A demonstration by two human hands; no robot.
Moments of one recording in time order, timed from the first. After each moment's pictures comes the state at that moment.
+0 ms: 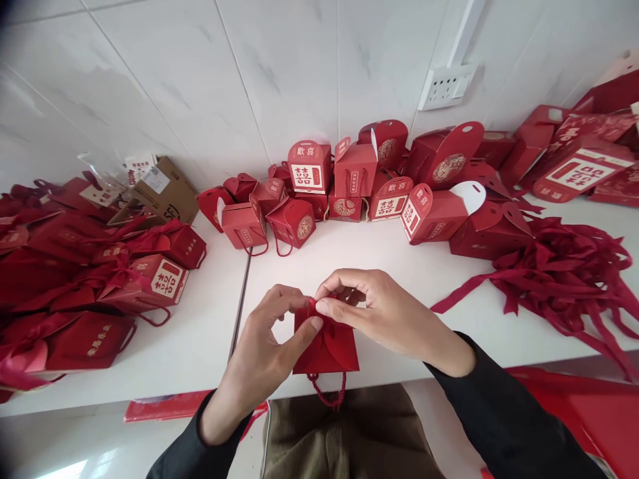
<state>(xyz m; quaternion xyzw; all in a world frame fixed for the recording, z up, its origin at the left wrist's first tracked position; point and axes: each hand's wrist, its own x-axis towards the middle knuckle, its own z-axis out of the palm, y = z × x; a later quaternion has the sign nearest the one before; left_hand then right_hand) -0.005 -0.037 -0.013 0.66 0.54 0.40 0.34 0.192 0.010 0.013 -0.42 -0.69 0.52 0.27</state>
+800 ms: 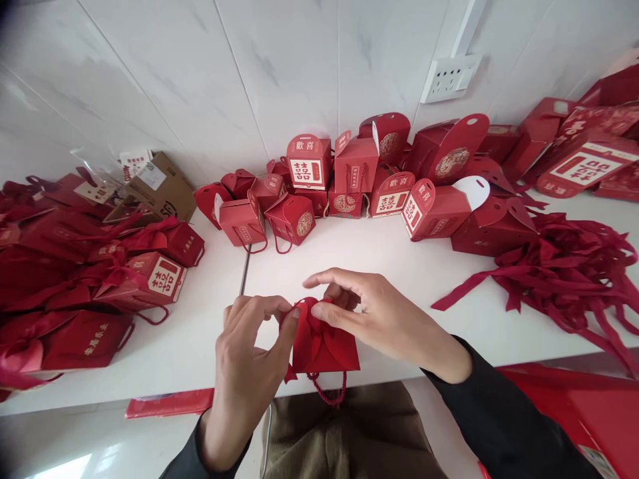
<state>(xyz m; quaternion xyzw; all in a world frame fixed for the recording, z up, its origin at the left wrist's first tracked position) -0.006 -0.049 -0.024 0.70 0.57 0.42 0.03 0.189 0.008 0.003 -0.44 -0.70 0.51 0.26</state>
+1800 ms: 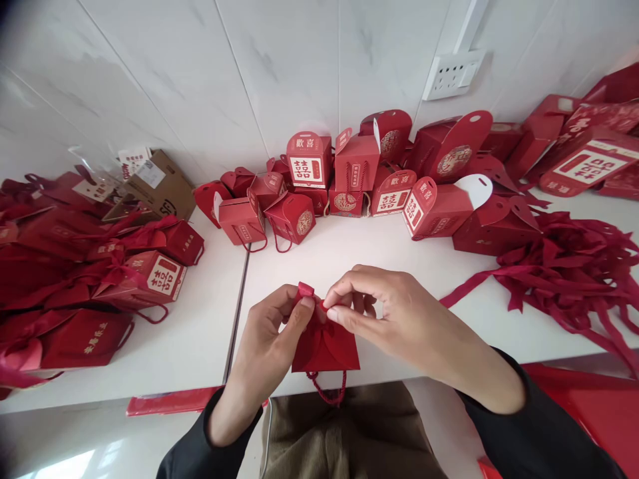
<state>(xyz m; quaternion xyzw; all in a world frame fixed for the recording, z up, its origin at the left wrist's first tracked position) 0.010 -0.033 -0.015 0.52 0.52 0.44 0.51 0.202 -0.001 0.015 -0.45 -0.74 0.41 0.28</state>
